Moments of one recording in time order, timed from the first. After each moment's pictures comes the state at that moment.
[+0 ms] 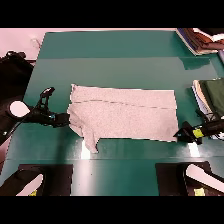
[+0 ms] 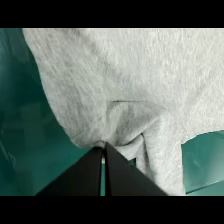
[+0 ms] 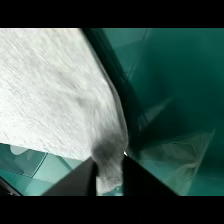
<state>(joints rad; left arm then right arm) -0.12 -0.88 0.69 1.14 -1.10 -1.57 -0.59 -1.16 0.55 -1.09 1.38 1.35</state>
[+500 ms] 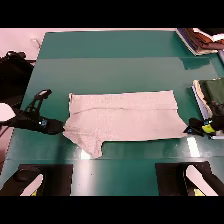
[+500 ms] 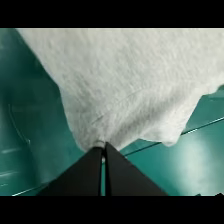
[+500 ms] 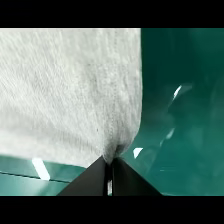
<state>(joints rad) -0.12 -0.73 0.76 1.17 -1.37 -1.54 -0.51 -0.91 0.70 -1.24 1.51 1.33</state>
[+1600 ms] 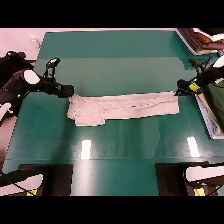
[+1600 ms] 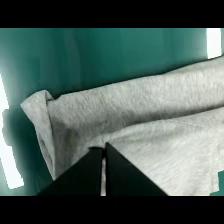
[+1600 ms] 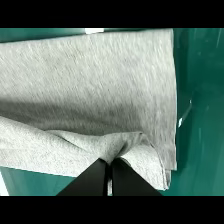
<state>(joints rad) -0.12 -1.30 1.12 1.20 -0.92 -1.44 -0.24 -1.56 1.44 -1.22 1.44 1.44</state>
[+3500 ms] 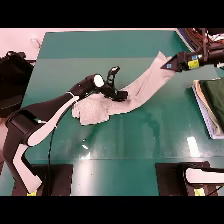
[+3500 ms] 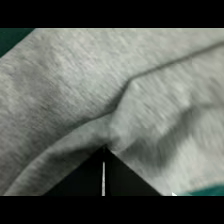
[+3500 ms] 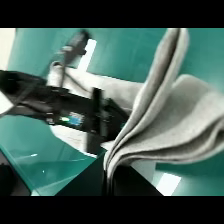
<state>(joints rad) -0.60 -1.88 1.61 0.93 -0.81 -1.54 -0.12 -1.42 1.60 -0.66 1.47 1.23</state>
